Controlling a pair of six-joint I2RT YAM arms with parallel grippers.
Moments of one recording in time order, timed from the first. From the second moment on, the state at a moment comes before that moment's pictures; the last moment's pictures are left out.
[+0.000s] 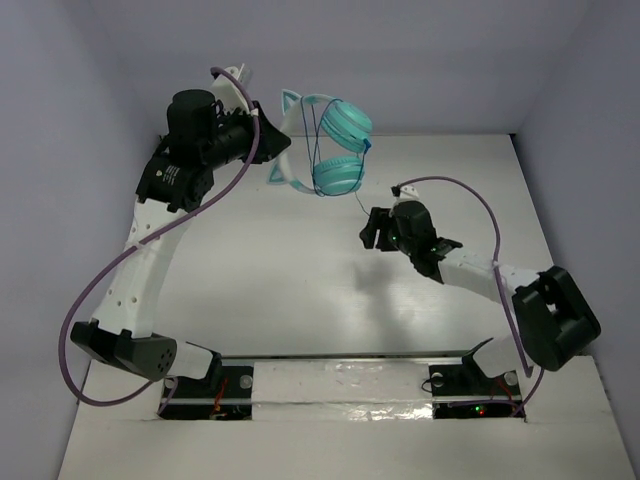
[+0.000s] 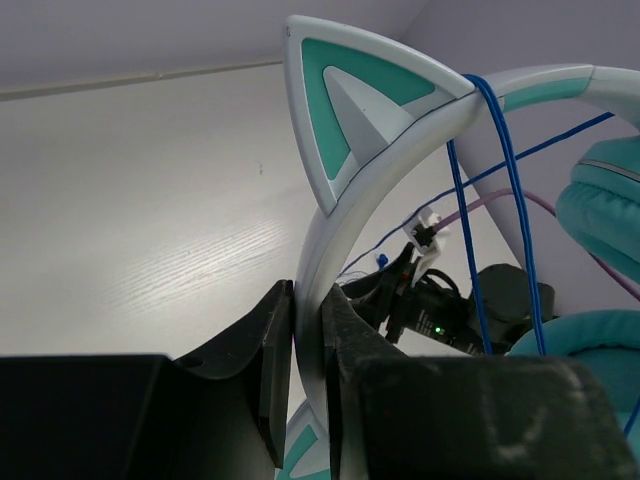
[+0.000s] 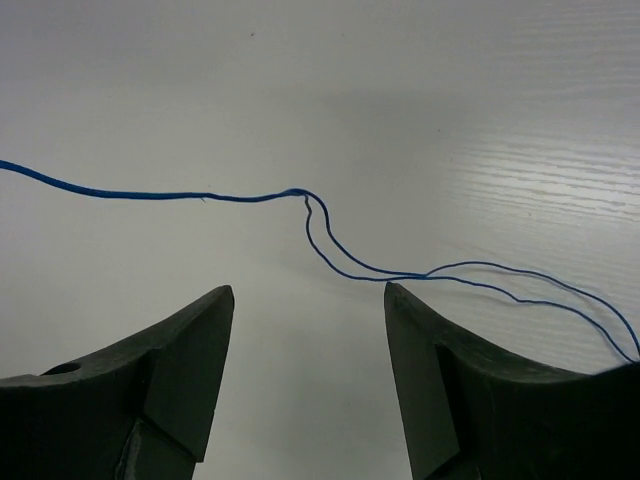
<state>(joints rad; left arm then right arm) -0.33 1.38 1.74 -0.62 0.36 -0.39 0.56 1.41 0.75 0.15 0.09 0.49</state>
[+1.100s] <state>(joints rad) -0.33 1.39 1.78 -0.66 0.35 -0.38 0.56 1.43 0.82 0.11 0.09 0.43</state>
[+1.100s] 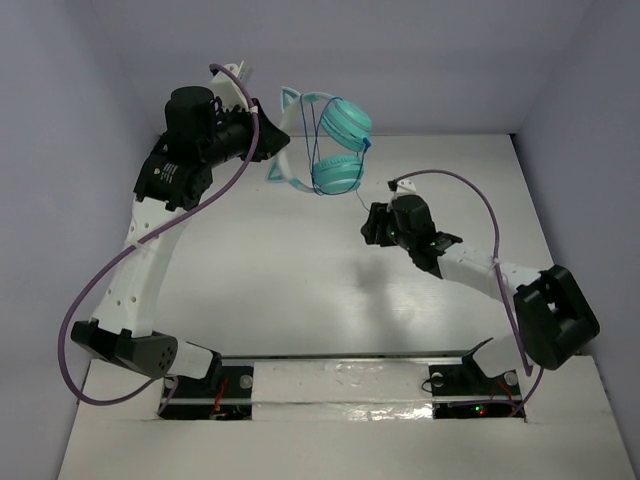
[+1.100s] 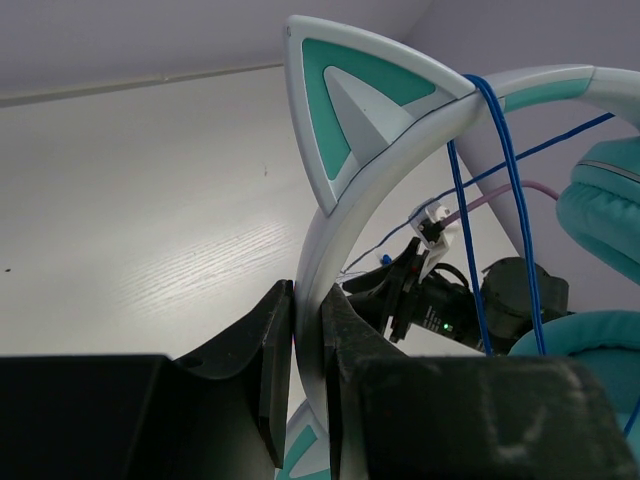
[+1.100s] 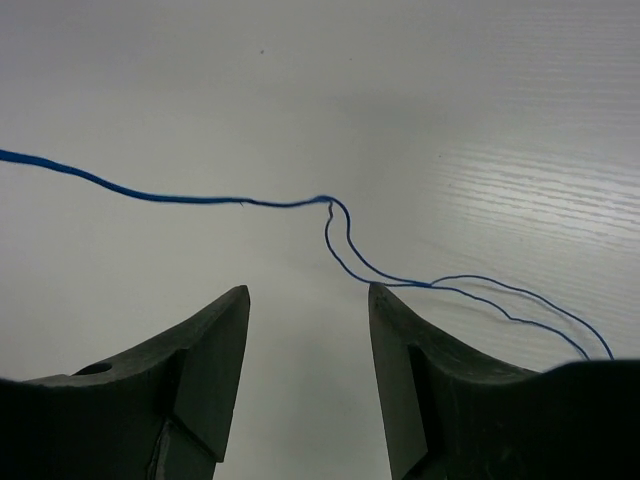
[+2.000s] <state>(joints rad) -0.33 1.39 1.78 -0.66 0.35 -0.37 0.56 1.65 0.92 0.16 0.16 0.38</state>
